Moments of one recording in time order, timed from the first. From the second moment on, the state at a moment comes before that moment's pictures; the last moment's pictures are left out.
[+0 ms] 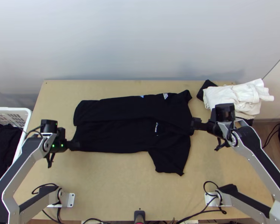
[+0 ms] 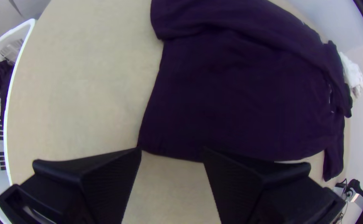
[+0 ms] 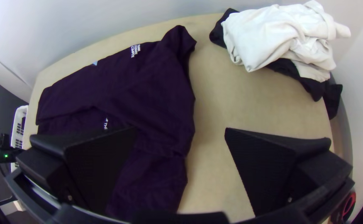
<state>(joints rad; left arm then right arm) 0.05 1.13 0.68 -0.72 0.10 -0.06 0.29 1.13 0.96 -0.70 0.05 0.38</state>
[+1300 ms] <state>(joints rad) 0.02 1.20 0.63 -0.45 0.03 -0.09 0.51 1.00 0.89 -1.04 -0.19 0.33</state>
